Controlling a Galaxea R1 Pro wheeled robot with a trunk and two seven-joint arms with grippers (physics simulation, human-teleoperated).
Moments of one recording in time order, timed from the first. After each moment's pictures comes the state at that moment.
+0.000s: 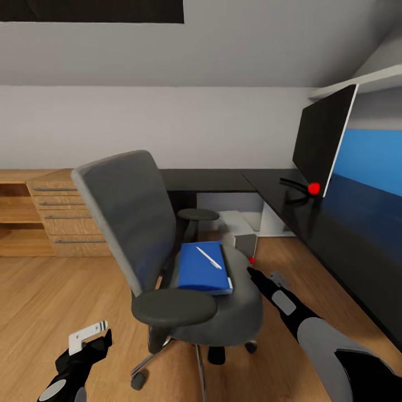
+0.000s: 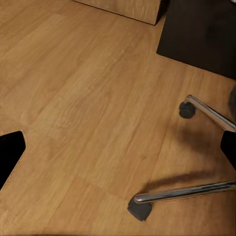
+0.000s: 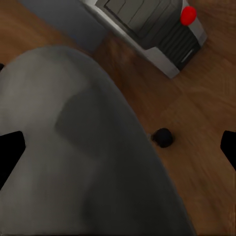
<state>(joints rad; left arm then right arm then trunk) 0.03 -0.14 0.24 -1.62 0.05 0.46 0.21 -0.86 -0.02 -0.09 -0.24 -0.74 0.05 0.14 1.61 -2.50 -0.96</state>
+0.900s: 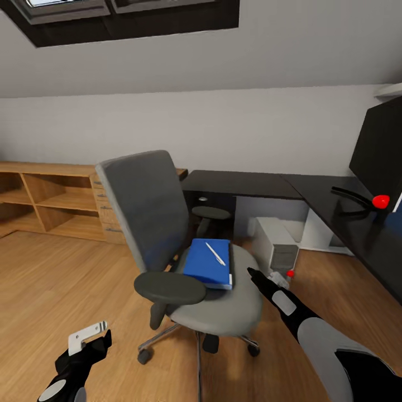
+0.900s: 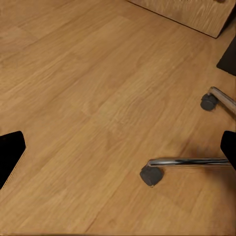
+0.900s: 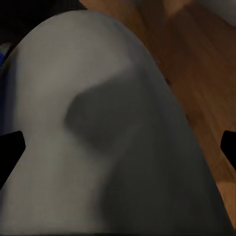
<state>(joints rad) 0.03 -0.14 0.24 -1.62 0.05 0.46 0.21 -0.86 -0.02 -0.09 -0.24 -0.73 0.05 0.13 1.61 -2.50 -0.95</state>
